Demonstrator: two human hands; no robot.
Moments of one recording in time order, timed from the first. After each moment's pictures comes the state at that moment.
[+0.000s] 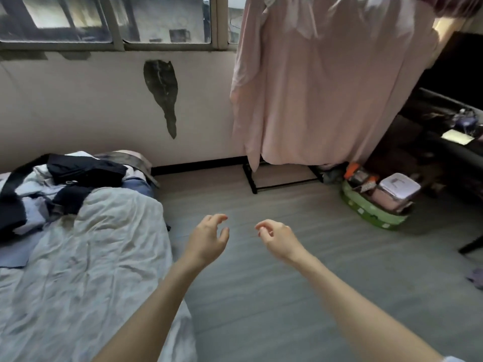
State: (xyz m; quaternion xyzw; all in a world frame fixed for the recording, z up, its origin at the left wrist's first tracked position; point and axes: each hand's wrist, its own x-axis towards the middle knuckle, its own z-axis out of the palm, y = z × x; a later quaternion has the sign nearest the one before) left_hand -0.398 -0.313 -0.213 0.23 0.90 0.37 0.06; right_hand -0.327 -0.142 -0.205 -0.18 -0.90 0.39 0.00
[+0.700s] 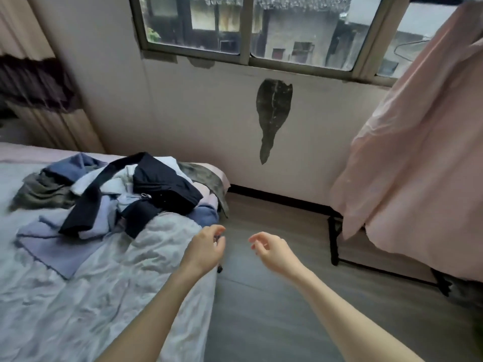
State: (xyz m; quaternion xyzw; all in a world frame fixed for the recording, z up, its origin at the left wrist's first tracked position) left_hand -0.751 -0.396 -0.248 -0.05 0.91 0.41 0.01; right_hand -0.759 -0.213 -0.230 0.07 -0.92 0.36 -0.13
